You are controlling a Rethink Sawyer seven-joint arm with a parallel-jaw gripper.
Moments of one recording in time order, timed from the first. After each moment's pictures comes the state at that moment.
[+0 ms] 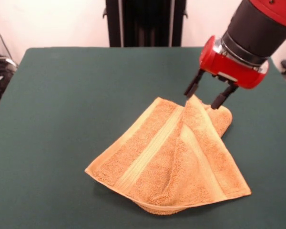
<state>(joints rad) 0.27 -0.24 -0.50 0.99 0.13 0.96 1.93</state>
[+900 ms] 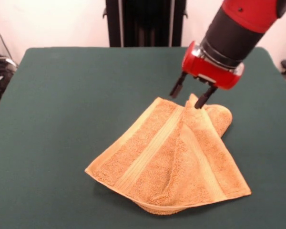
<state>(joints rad) 0.28 -0.26 -0.50 1.19 0.15 0.78 1.93</state>
